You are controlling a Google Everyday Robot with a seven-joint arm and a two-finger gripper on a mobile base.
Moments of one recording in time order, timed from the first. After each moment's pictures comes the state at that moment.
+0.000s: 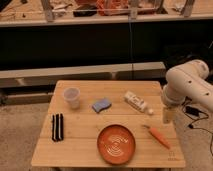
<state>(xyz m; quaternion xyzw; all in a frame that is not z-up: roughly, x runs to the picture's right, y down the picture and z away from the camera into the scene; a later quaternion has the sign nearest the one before) 0.284 0.105 0.684 -0.28 0.02 0.02 0.96</state>
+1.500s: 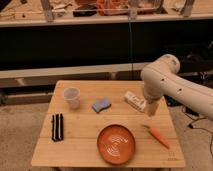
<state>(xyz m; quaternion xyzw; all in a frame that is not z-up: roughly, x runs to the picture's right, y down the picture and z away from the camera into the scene) 0.201 0.068 0.702 -0.24 0.02 -0.07 0.97</state>
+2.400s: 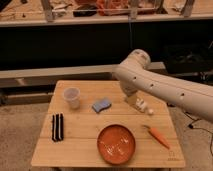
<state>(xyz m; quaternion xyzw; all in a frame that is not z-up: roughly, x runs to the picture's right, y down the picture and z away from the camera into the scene) 0.095 0.025 0.725 -0.18 -0.01 -0.16 0.97</state>
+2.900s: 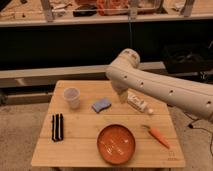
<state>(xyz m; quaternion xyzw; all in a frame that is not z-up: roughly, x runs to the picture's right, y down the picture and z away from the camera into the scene) 0.062 0.014 0.736 -0.16 -0.03 -0.18 0.97</state>
